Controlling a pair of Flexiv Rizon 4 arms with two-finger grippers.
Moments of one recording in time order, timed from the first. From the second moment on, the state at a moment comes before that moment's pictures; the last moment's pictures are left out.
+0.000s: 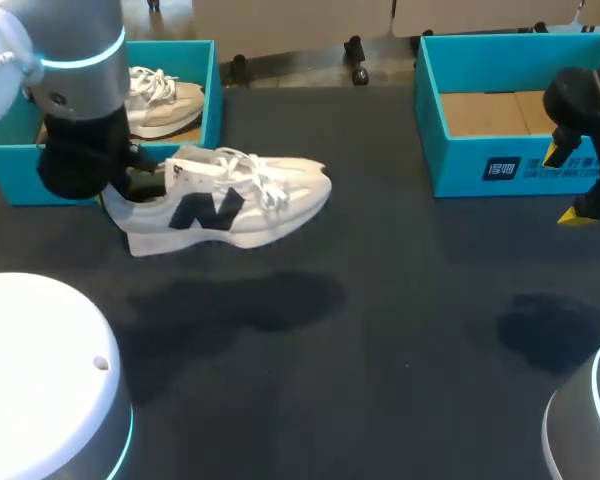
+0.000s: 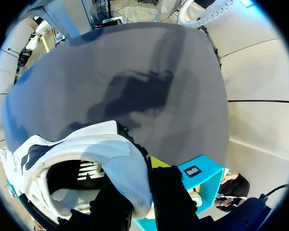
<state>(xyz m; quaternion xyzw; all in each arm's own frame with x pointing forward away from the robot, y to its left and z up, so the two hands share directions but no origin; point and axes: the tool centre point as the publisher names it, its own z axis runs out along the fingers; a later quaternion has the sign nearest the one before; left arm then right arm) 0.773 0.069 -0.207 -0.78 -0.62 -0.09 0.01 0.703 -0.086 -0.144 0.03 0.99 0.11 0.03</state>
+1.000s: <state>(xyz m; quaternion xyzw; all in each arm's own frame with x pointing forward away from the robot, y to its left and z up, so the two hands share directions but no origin) 0.725 -0.003 -0.264 -0.80 -0.59 -0.12 0.03 0.703 -0.086 -0.144 0.03 0.99 0.11 0.03</state>
